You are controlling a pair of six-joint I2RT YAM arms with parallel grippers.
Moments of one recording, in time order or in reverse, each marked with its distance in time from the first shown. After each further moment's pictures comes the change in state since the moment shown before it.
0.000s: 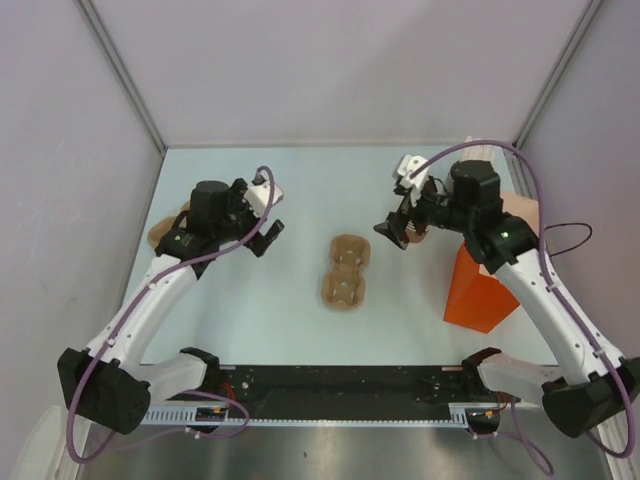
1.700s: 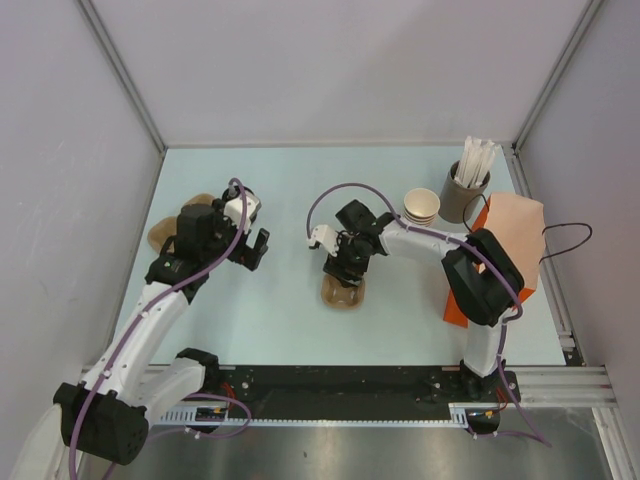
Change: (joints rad) left arm 0.107 -0.176 -0.204 0.044 -0.036 -0.227; right arm 0.305 0.782 0.042 -0.069 0.234 -0.168
